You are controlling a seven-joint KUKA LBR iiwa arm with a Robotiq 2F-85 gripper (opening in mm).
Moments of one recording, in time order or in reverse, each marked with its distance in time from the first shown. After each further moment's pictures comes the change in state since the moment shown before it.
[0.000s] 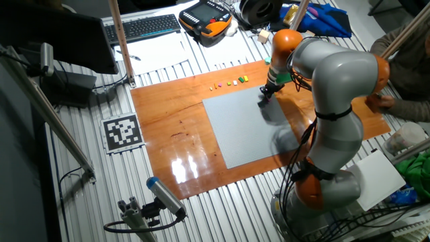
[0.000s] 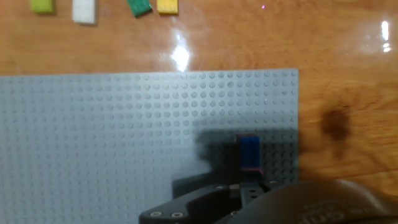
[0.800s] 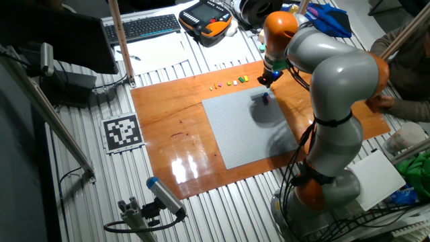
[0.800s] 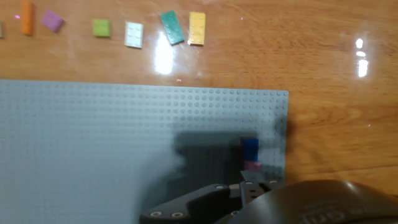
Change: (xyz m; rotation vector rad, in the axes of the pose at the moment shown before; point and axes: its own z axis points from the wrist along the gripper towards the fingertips) arm -0.008 0.024 -0.079 0.050 -0.008 -0.058
